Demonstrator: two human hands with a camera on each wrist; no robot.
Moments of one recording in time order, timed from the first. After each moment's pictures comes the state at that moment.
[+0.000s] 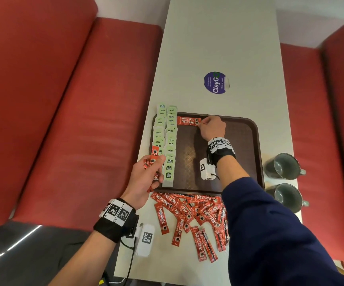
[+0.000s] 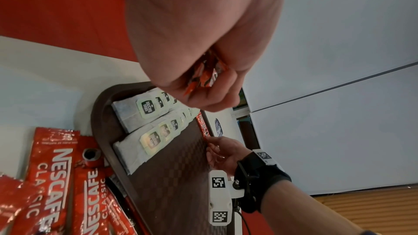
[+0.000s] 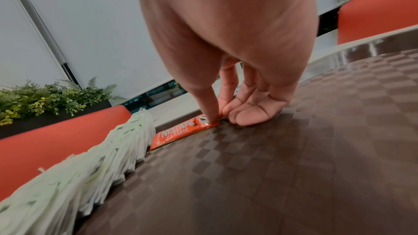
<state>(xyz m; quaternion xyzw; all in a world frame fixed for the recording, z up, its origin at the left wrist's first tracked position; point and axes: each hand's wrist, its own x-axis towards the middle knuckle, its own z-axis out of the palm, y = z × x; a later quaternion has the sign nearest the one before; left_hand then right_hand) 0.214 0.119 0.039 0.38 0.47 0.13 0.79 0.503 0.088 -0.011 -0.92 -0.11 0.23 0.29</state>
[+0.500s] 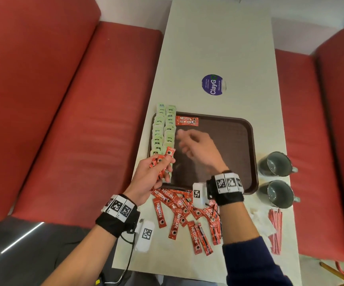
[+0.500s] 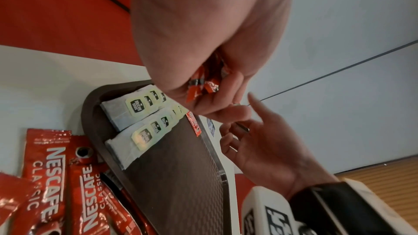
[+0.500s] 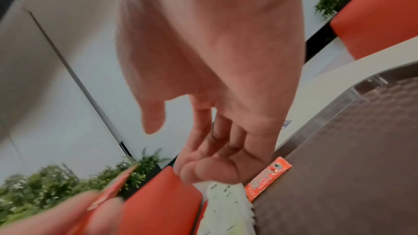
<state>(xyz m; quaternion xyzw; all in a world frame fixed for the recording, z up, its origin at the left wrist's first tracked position) 0.211 0.101 0.059 0.47 0.40 0.09 0.78 0.405 0.026 0.078 -0.78 -0.26 0.38 0.42</state>
